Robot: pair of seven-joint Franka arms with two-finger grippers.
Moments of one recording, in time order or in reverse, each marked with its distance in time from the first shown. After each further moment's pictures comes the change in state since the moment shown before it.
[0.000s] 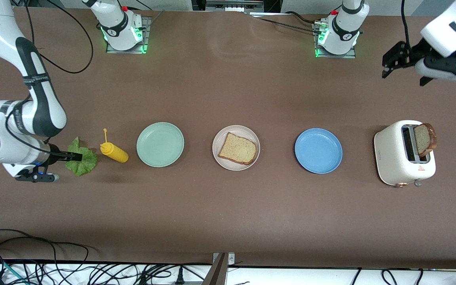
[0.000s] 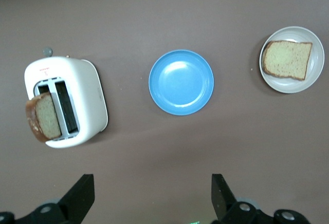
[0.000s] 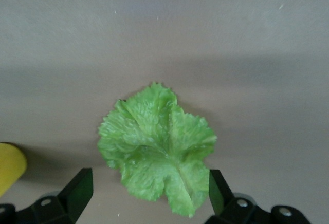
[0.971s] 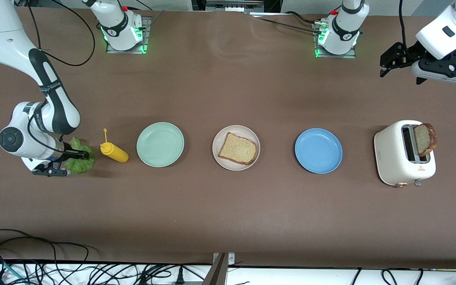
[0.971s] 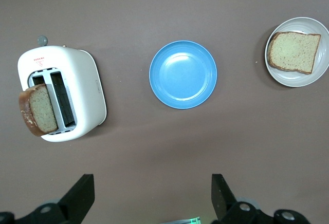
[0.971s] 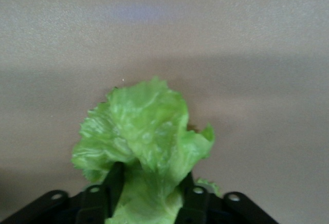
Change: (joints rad) left arm -0.001 0.011 0.013 -0.034 0.000 0.014 0.000; right arm -0.001 0.045 -0.032 -0.092 0.000 0.158 0.000
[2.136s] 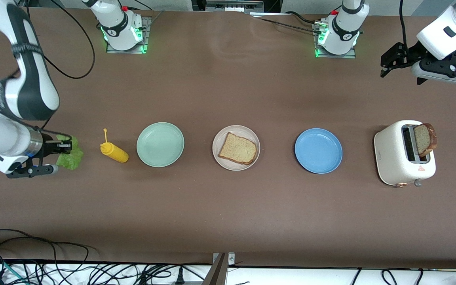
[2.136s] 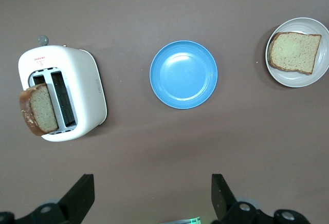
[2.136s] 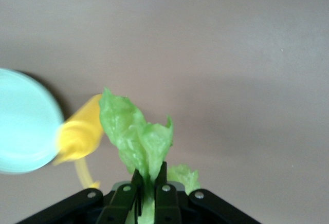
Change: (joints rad) left arm 0.000 0.000 0.003 0.000 0.000 0.000 0.000; right arm 0.026 -0.190 0.197 0.339 0.003 -0.592 -0.096
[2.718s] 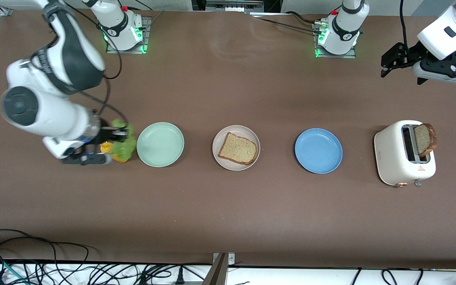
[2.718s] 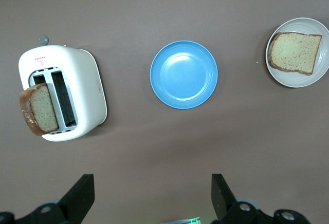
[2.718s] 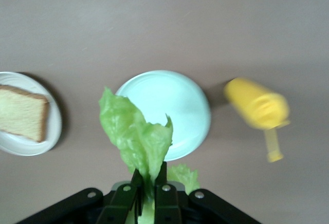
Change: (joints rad) left arm 0.000 0.000 0.001 0.000 0.000 0.000 0.000; right arm 0.080 0.043 0.296 0.046 0.074 -0.013 0.599
